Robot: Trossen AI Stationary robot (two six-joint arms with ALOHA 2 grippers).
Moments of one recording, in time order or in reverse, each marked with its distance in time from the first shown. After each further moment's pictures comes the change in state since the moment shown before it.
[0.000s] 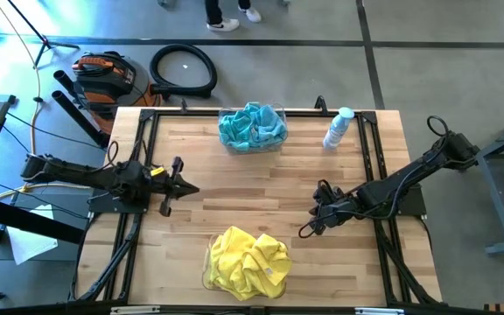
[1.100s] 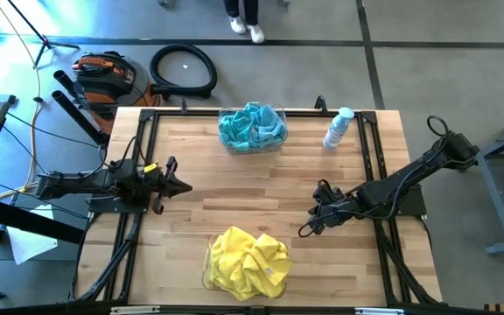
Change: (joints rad) left arm 0.107 -0.389 -0.033 -0.377 0.108 -0.099; right arm 0.000 0.000 0.000 0.021 0.007 0.025
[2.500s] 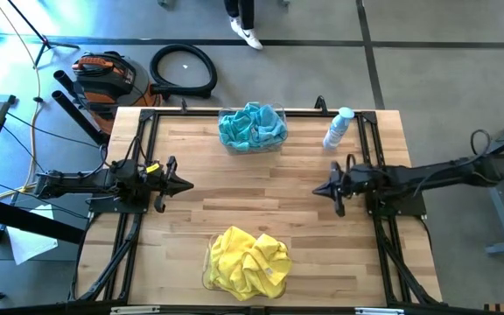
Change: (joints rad) left arm -0.003 0.020 0.000 -0.007 -0.061 -0.072; right arm -0.412 -0.594 -0.425 0.379 -0.342 -0.972
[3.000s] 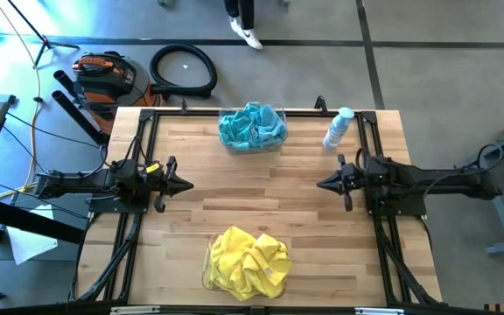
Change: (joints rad) left arm 0.000 0.000 0.000 0.000 0.000 0.000; right arm -0.111 -0.248 -0.001 -0.037 -0.117 -0.079
